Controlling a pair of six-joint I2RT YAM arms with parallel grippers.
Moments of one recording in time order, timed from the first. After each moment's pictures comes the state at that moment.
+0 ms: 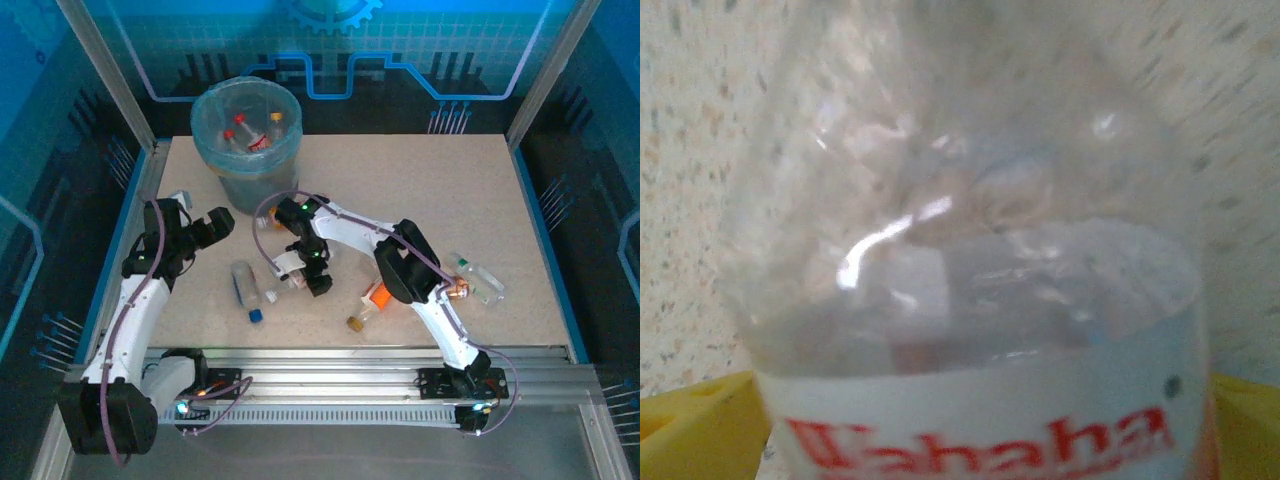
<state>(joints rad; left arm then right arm) 0.08 0.99 0.80 -0.49 0.18 -0.50 0.82 2.33 1.92 -1.18 -0.23 -1.21</state>
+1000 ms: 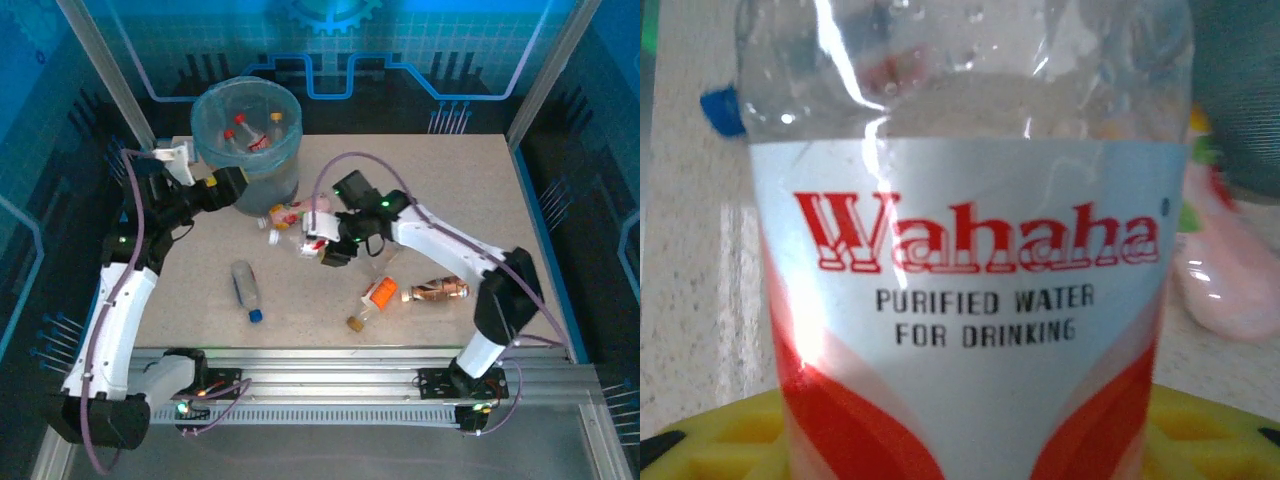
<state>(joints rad) -0.11 1.02 1.18 -0.45 0.46 -0.48 0.63 1.56 1.35 -0.72 -0.39 -0.66</state>
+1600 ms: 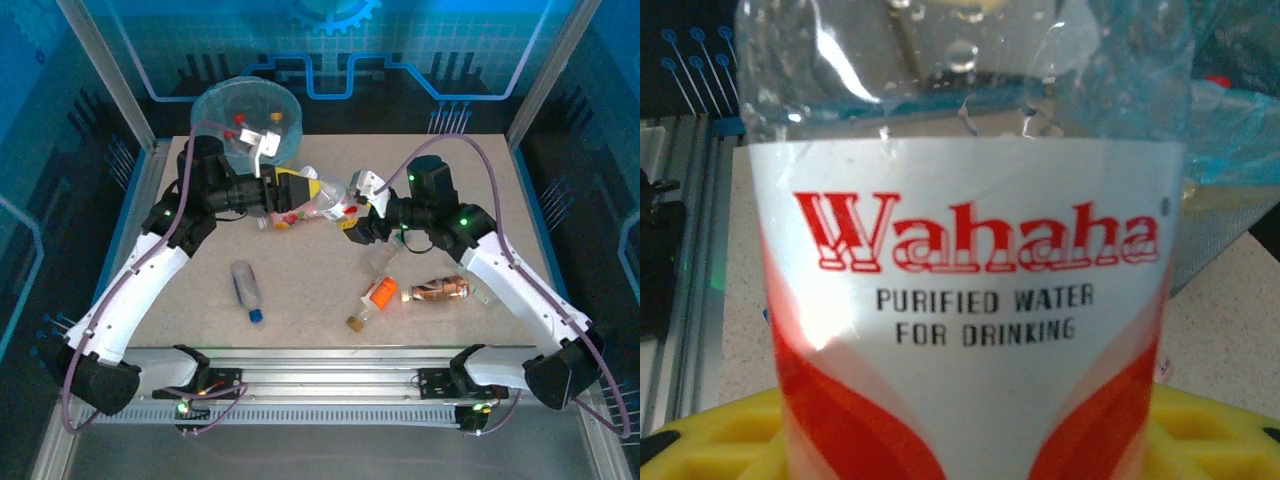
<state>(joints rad) -0.39 1.24 1.35 -0.34 0.75 -0.51 0.52 1.24 1.26 -0.53 -0.59 -0.41</state>
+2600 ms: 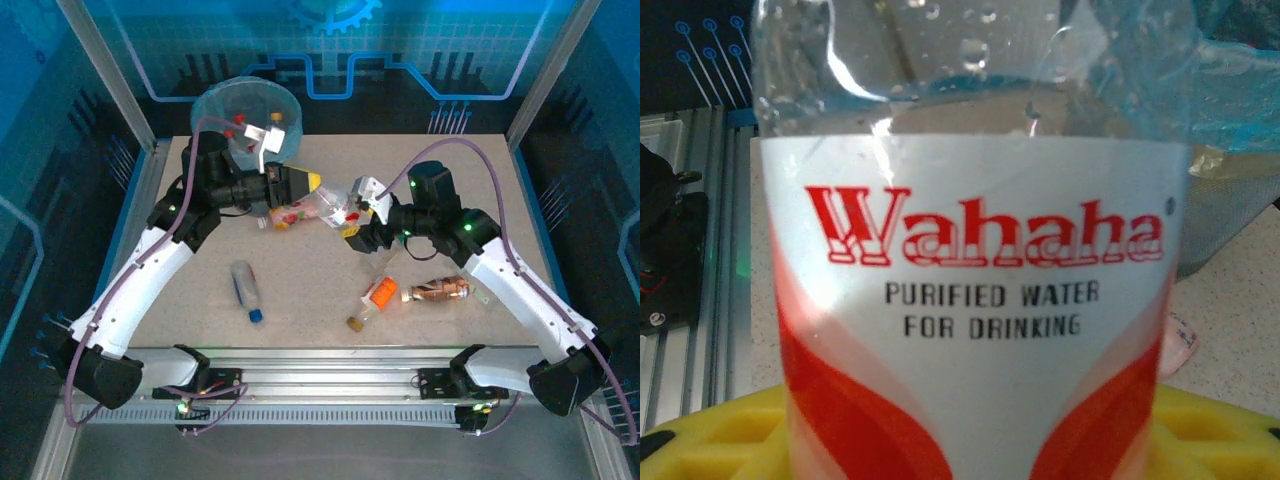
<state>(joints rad) -0.40 1.26 1.37 -0.32 0.75 -0.53 0.54 1.21 1.24 -0.59 -0.57 -0.38</state>
